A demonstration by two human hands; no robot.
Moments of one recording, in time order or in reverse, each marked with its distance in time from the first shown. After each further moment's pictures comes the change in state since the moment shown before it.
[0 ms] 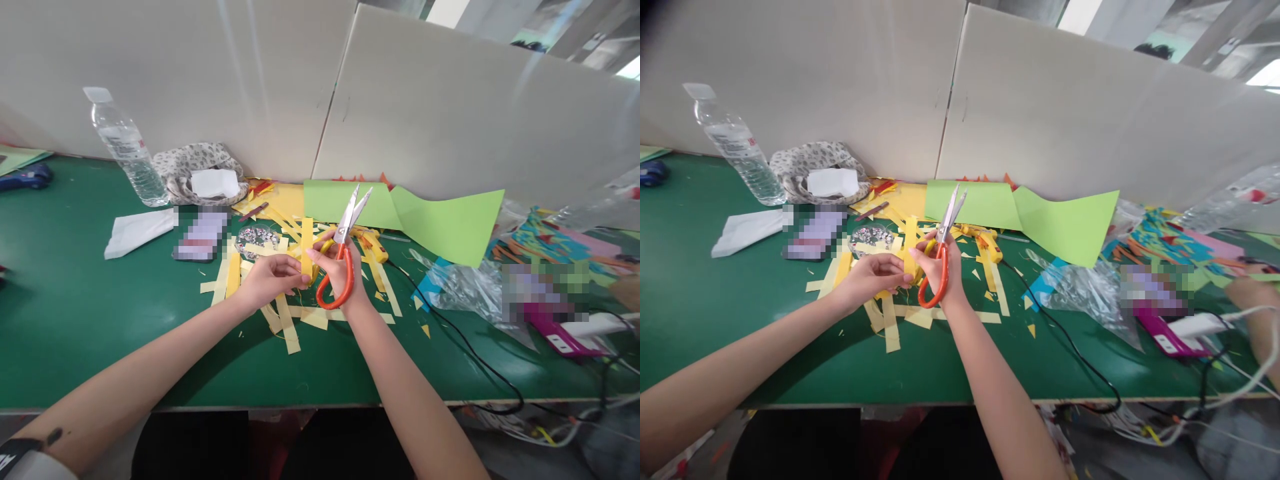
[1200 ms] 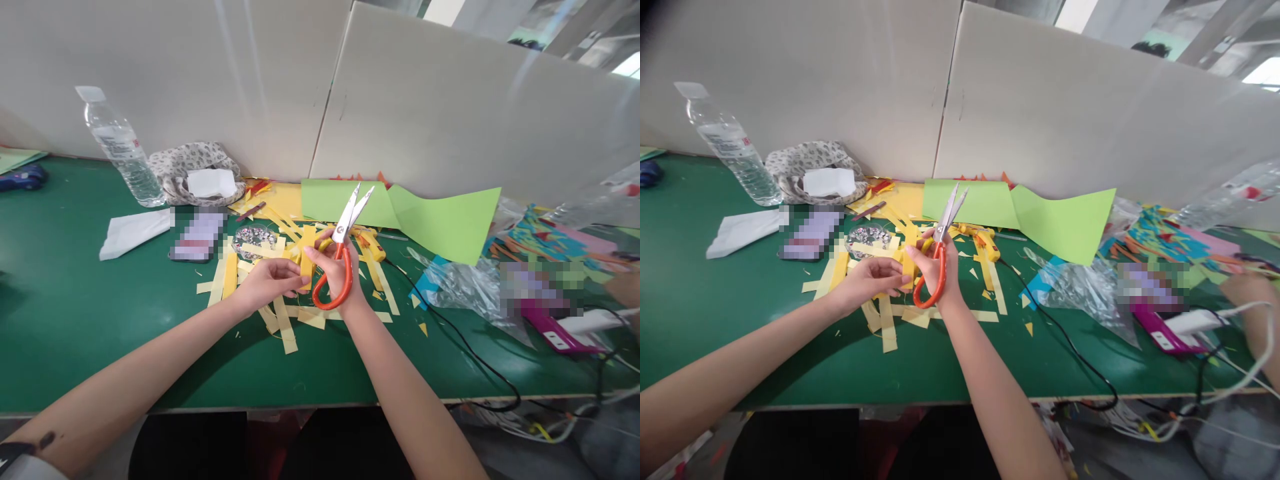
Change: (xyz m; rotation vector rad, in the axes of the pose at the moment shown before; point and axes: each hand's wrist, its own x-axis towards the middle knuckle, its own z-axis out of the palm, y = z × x) left_hand -0.003 0.002 0.003 -0.038 -0.041 -0.057; right_hand -0.002 0.004 -0.001 0.008 -0.002 -0.045
